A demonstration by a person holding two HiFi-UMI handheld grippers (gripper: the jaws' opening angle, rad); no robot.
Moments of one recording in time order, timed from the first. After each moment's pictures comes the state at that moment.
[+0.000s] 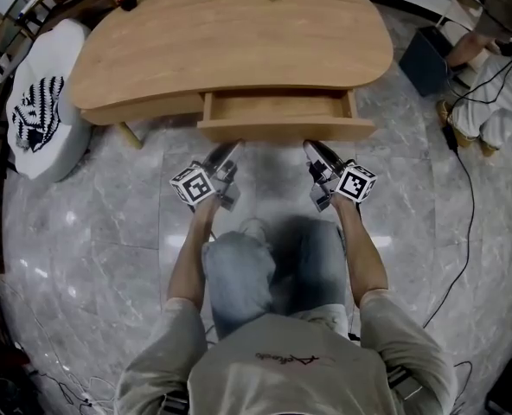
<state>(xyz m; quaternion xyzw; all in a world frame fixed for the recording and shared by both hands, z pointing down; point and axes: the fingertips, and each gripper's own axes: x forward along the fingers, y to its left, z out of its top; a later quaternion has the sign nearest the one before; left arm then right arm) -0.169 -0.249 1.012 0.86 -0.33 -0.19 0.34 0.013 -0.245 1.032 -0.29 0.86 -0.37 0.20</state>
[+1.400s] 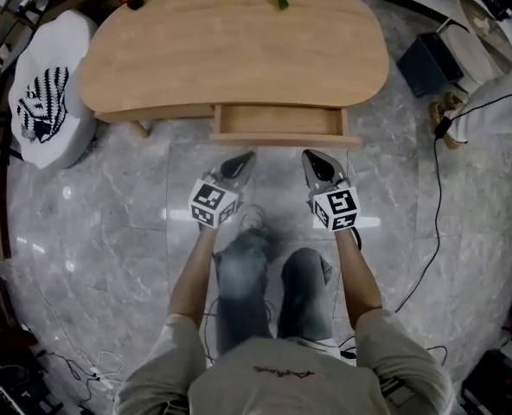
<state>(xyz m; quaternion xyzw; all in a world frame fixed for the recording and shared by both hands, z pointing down) -0.124 -0.212 0.896 0.91 -0.37 0.11 0.13 -0.008 -0.219 0.898 -0.43 0.89 -0.11 -0.10</state>
